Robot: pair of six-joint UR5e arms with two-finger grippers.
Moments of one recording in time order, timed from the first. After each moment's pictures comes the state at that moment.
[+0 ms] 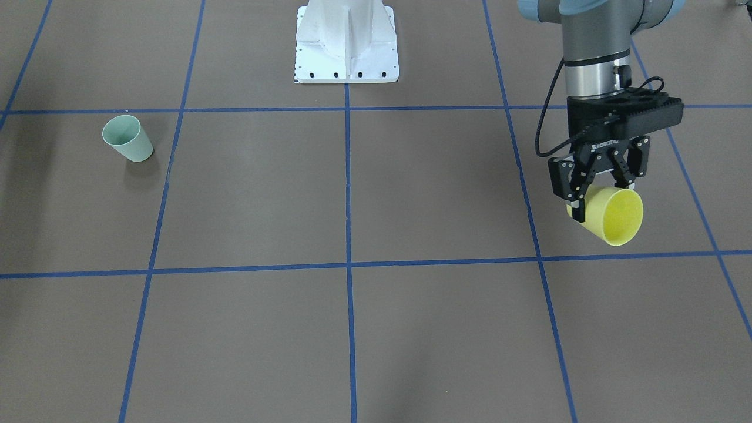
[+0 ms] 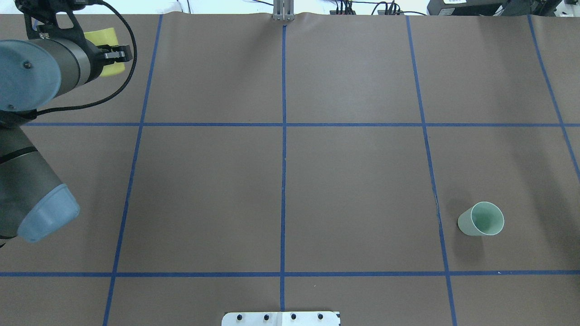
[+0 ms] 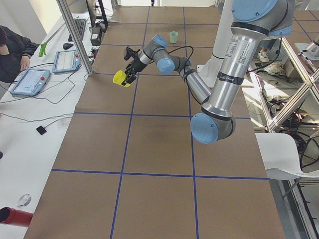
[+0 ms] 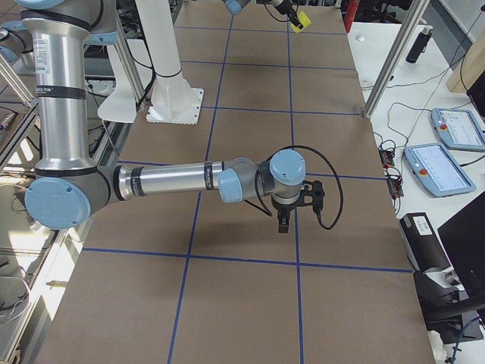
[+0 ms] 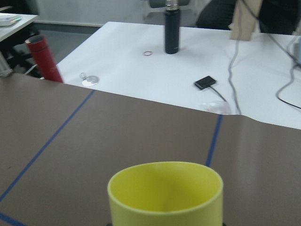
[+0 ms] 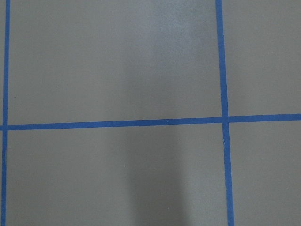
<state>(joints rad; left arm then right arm) -0.79 -1.91 -1.99 -1.78 -1.37 -1.09 1.49 -1.57 1.69 -1.44 2.47 0.26</state>
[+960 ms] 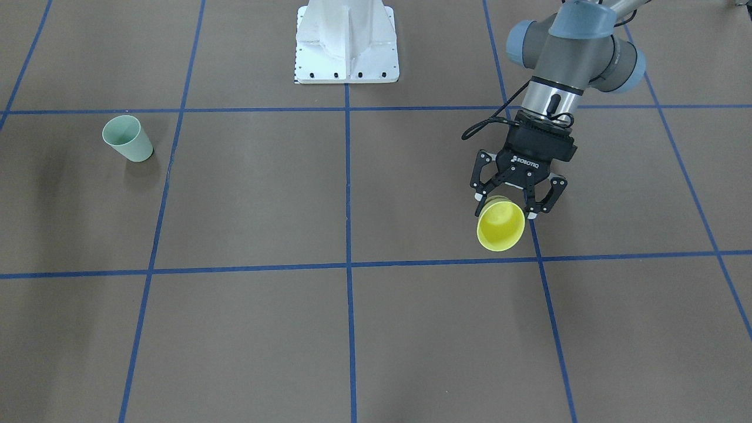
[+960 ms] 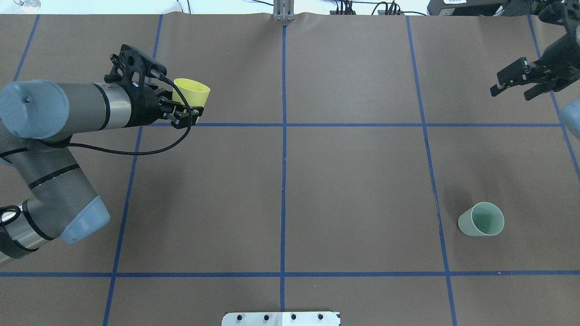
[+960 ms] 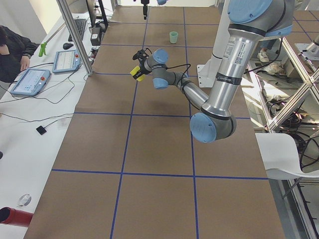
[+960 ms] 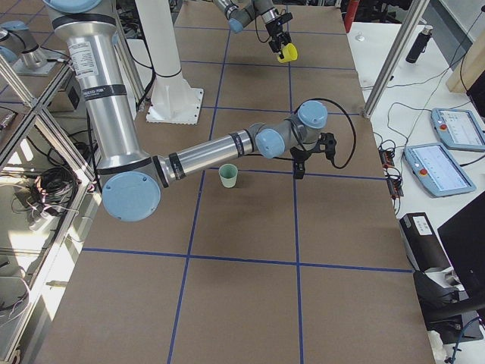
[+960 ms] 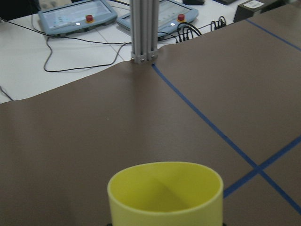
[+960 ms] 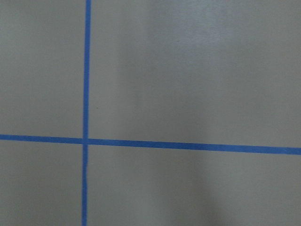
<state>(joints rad) -0.72 -1.92 -1.78 -2.37 -1.77 -0.61 1.21 -1.31 1.69 -1.44 2.45 0.60</state>
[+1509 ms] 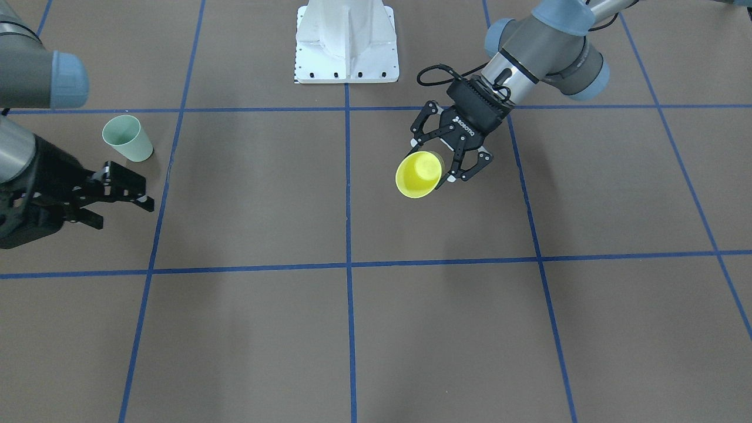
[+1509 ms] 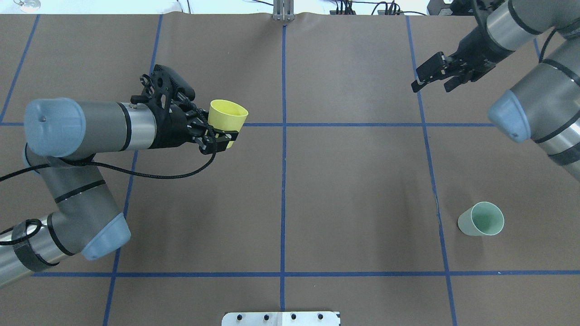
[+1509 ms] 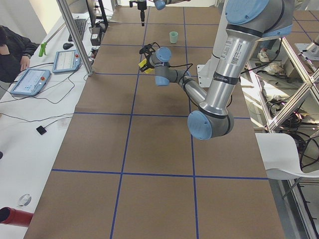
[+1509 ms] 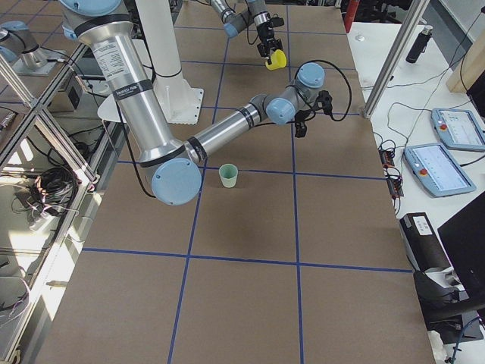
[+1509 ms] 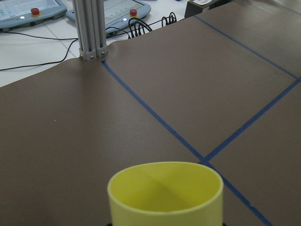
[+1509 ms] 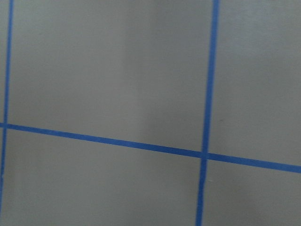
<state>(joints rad) -0.62 -1.97 -1.78 -2.49 -1.81 -0.61 1.05 -1.14 1.71 -1.32 2.44 0.71</state>
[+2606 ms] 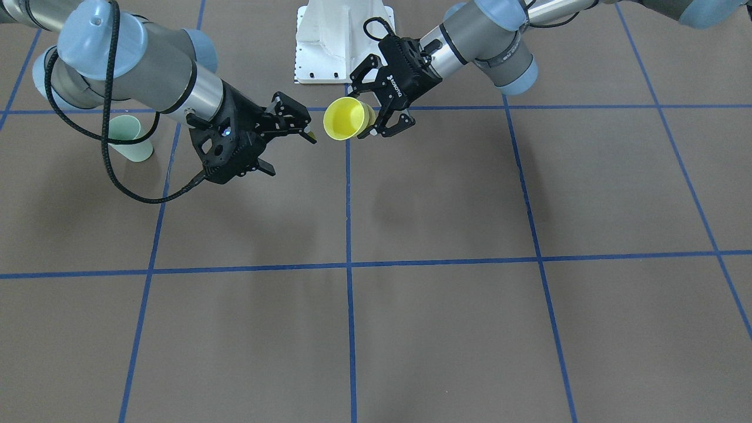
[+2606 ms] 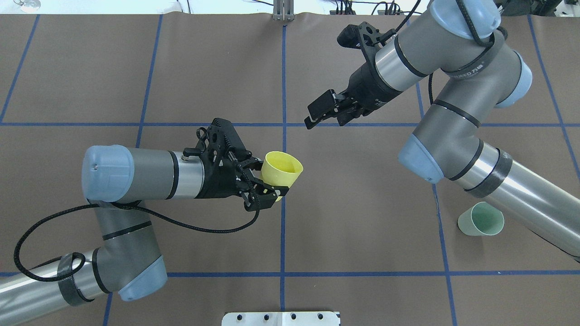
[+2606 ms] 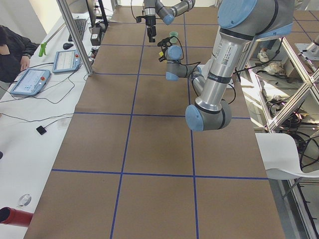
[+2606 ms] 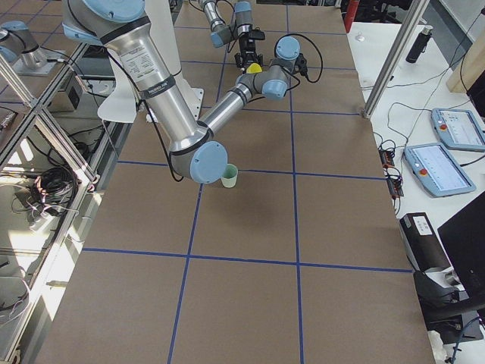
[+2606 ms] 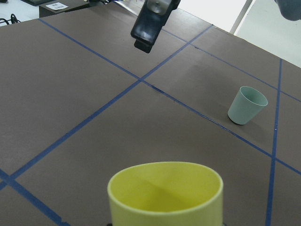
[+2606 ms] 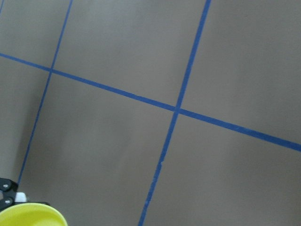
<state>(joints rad) -0.46 -2.06 -1.72 -2.61 -1.84 -0.57 0.80 -0.97 1.69 -1.08 2.41 0.96</state>
